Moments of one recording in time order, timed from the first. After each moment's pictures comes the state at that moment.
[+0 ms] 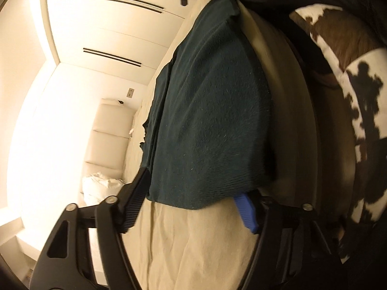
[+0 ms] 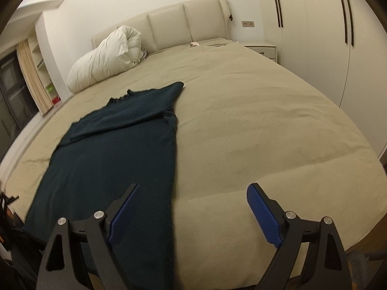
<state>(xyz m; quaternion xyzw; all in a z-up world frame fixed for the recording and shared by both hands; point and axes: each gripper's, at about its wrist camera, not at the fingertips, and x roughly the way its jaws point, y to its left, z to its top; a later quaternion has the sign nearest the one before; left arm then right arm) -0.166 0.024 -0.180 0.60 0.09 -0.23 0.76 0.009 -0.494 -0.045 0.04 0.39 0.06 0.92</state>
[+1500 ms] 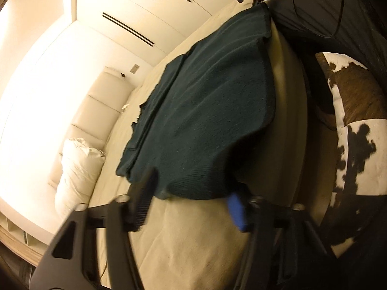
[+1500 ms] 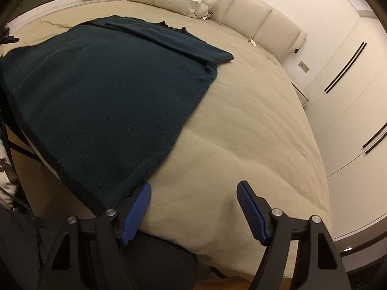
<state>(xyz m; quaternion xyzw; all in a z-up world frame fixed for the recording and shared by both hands) -0.170 0.024 -0.144 0.49 0.16 -0.23 0.82 -0.054 -0.444 -0.086 -0.30 0.41 0.11 0.86</state>
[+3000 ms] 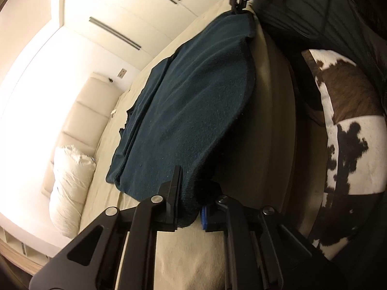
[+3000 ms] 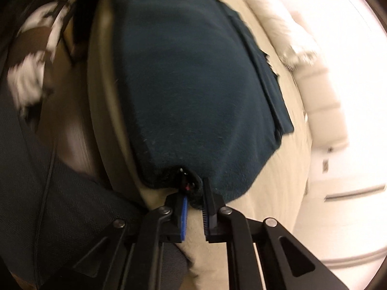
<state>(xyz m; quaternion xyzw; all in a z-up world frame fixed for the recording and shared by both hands) -0.172 0.016 -0.156 0.49 0.17 -0.26 0.81 -0.084 -0.363 -0.094 -0.53 0.34 0.24 0.74</state>
